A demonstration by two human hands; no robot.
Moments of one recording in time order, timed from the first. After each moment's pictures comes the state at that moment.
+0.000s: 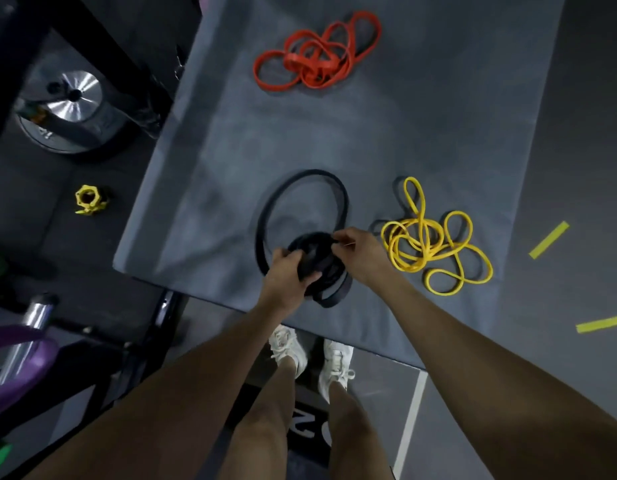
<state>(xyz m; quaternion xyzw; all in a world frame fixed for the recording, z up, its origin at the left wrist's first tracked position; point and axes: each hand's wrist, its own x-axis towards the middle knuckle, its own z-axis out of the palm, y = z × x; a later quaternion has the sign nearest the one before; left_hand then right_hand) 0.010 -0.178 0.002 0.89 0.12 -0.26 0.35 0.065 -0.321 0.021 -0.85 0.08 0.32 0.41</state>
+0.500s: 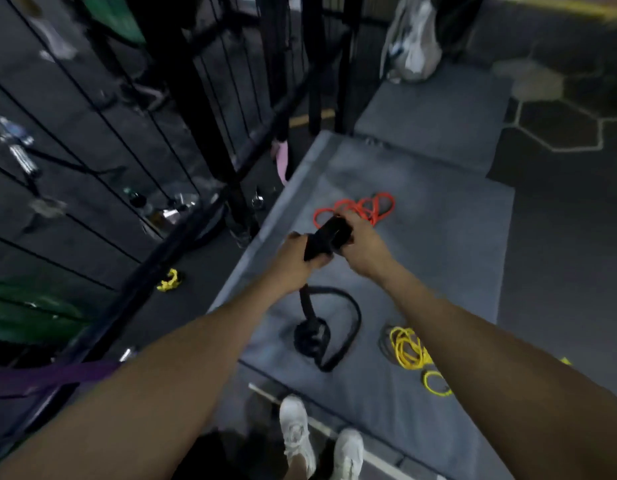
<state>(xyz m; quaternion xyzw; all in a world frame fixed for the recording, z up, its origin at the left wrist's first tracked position) 0.089 -0.110 0.272 0.88 0.09 -0.09 0.47 0.145 -0.246 0.281 -0.87 -0.15 0.17 0.44</state>
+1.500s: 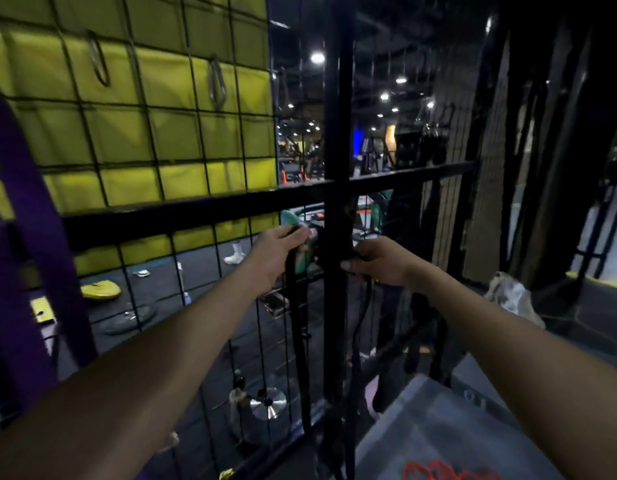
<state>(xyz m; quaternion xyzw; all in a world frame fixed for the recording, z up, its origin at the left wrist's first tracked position) 0.059 0.056 0.666 0.70 0.13 0.28 0.65 0.197 -0.091 0.653 -0.78 -0.49 0.06 0.38</state>
